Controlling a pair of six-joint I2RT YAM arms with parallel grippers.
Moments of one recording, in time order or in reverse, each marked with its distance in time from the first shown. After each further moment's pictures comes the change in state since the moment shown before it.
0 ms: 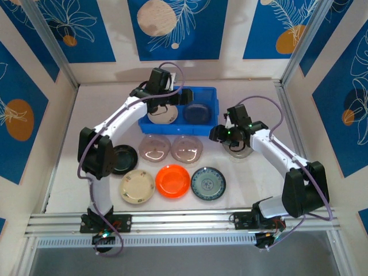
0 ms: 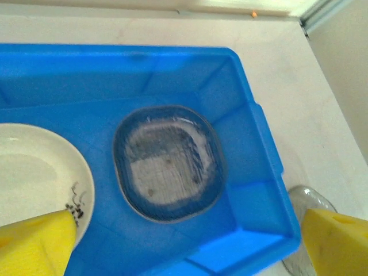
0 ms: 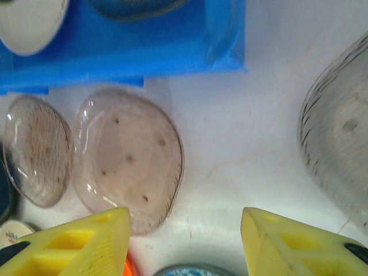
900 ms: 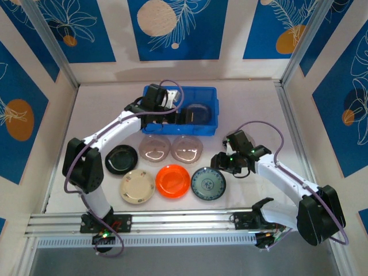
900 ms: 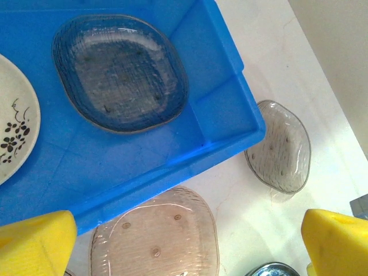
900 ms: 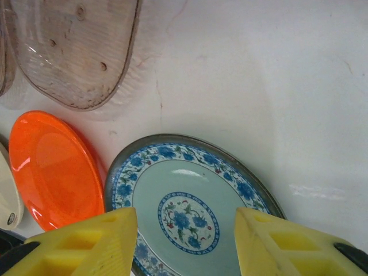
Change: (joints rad) left arm -0.031 -0.201 -0.325 0.061 0.143 0.044; right arm 0.101 -0.253 -0.315 -0.052 -0.060 0.078
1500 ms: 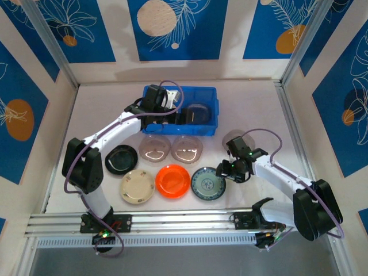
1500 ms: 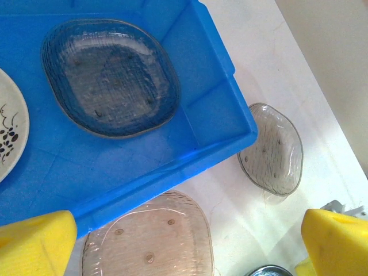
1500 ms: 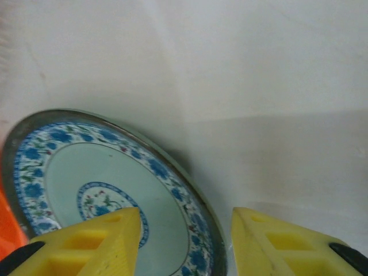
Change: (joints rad) left arm 0.000 -0.002 -0.024 0.046 0.023 -0.008; right arm -0.018 0.050 -0.084 -0.047 0.055 0.039
